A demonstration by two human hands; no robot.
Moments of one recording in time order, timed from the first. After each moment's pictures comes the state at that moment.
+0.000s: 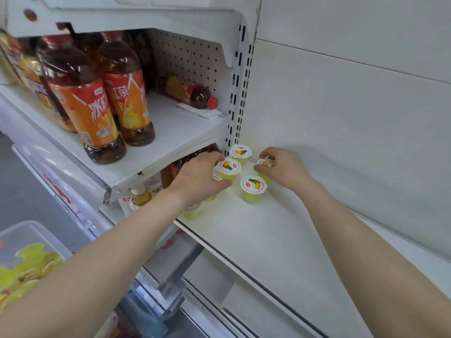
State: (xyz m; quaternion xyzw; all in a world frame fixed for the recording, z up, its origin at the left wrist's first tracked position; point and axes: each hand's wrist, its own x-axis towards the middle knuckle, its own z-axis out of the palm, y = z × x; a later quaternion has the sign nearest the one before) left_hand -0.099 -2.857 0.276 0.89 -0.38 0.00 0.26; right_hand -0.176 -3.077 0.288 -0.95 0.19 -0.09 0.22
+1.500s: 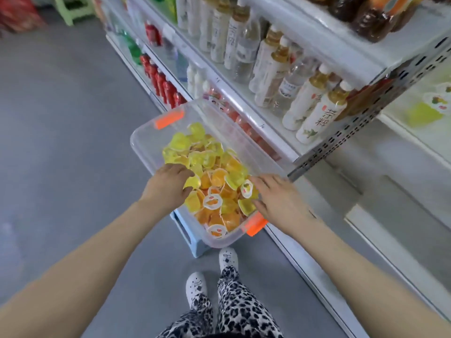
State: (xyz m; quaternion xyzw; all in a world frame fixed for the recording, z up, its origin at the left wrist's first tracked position) left_hand -0.154 -2.326 0.082 0.96 -0.23 -0.08 0.11; right_hand -0.243 -2.603 0.106 -0.99 -0.13 -0.02 0.02
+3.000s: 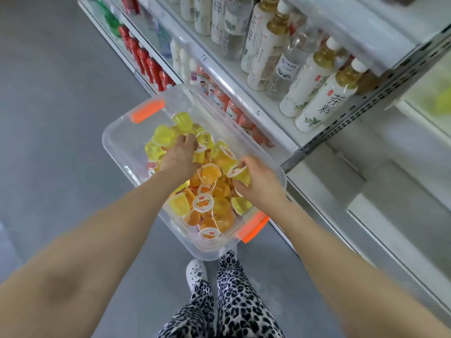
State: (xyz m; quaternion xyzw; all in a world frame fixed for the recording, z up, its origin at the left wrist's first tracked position) left_hand -0.072 -2.400 0.042 0.96 -0.13 -0.14 0.20; right_hand -0.182 -2.598 0.058 -0.96 0.03 0.03 0.26
